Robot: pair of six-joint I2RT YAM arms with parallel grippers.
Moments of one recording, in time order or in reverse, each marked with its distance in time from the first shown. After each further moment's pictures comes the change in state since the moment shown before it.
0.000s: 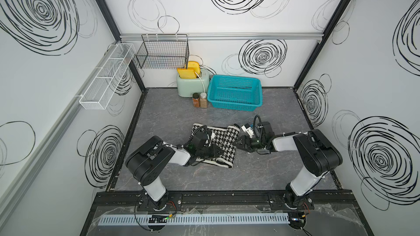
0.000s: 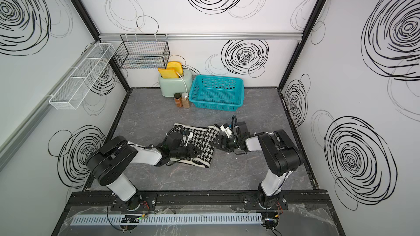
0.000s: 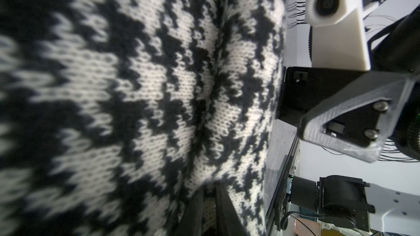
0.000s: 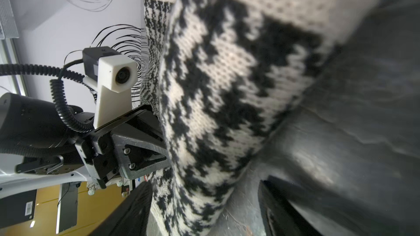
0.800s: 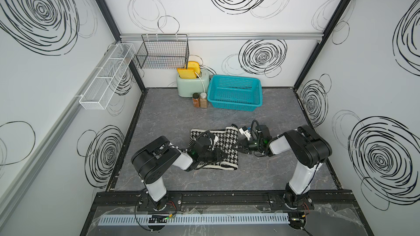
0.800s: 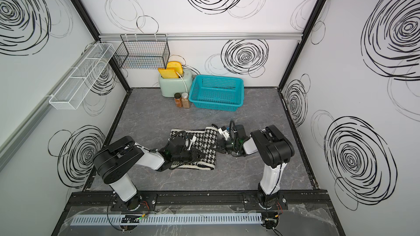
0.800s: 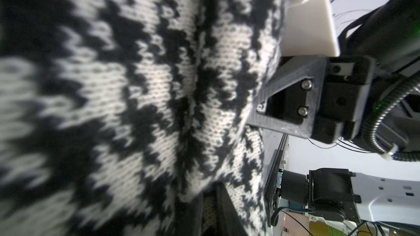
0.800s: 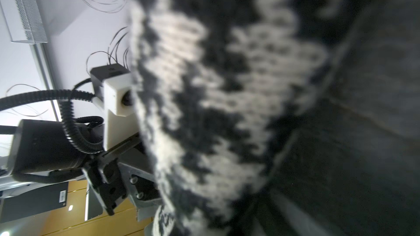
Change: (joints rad) left arm -0.108 0.069 -0.026 0.182 -0.024 -0.118; right arm 0.006 0.067 -0.053 0.254 -0.054 0.178
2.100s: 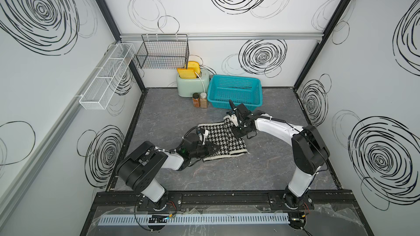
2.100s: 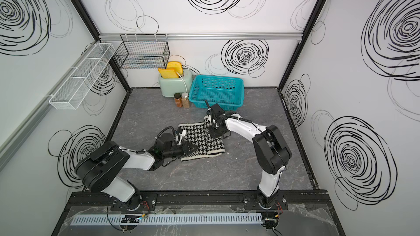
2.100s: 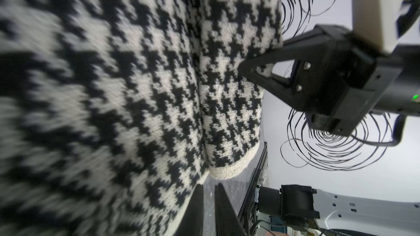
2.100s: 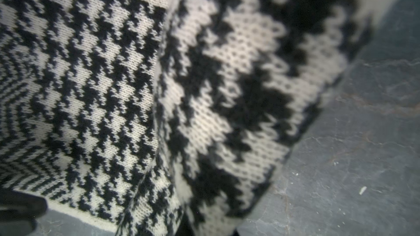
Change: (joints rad) left arm 0.125 -0.141 -0.096 0.080 0.049 -0.041; right arm 0.260 0.008 0.764 -1.250 0.958 -0.650
